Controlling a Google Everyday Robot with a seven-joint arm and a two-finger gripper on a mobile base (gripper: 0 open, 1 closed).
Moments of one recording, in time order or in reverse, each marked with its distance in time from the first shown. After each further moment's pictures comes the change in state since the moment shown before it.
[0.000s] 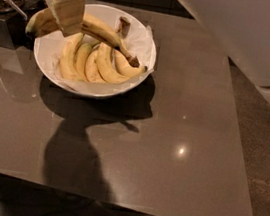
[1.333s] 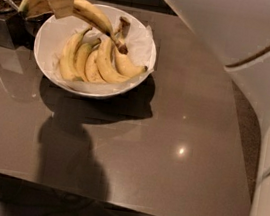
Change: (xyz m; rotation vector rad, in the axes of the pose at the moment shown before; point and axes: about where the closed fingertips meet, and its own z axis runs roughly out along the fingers) arm 0.006 -0.045 0.008 0.069 0.011 0.073
